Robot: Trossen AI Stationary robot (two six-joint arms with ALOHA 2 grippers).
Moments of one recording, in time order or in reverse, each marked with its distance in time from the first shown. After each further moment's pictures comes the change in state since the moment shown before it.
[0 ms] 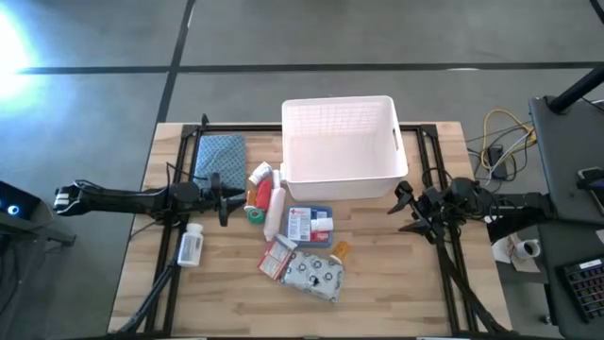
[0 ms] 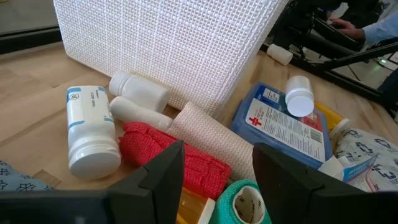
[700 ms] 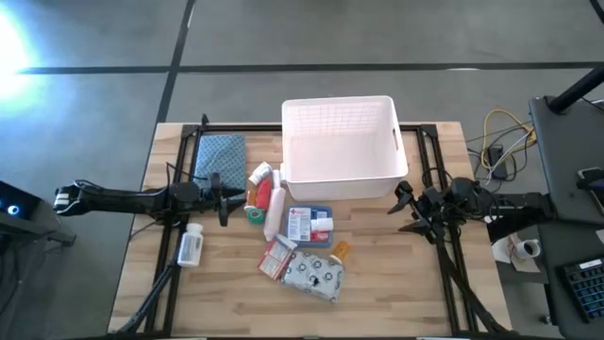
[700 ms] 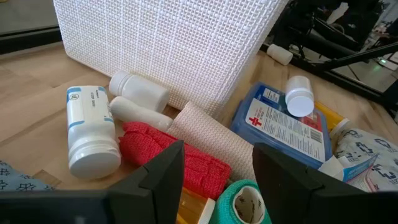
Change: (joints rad) left arm 0.000 0.000 0.000 0.000 0.000 0.000; right arm 0.000 0.000 0.000 0.000 0.003 0.000
